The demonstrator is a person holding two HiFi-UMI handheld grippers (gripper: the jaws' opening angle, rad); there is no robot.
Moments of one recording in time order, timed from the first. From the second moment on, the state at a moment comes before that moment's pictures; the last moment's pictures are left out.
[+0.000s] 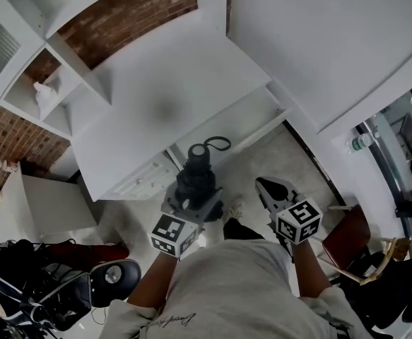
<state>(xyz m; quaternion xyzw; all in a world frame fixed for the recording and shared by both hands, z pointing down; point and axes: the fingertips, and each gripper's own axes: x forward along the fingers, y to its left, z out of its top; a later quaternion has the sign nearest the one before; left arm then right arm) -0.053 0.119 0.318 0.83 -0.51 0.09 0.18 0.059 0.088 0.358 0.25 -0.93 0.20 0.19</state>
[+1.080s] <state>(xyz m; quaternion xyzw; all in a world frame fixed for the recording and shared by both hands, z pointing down) -0.039 0.021 0.317 0.82 -0.54 0.10 0.16 0.066 -0.020 0.352 0.21 -0.95 0.18 0.18</state>
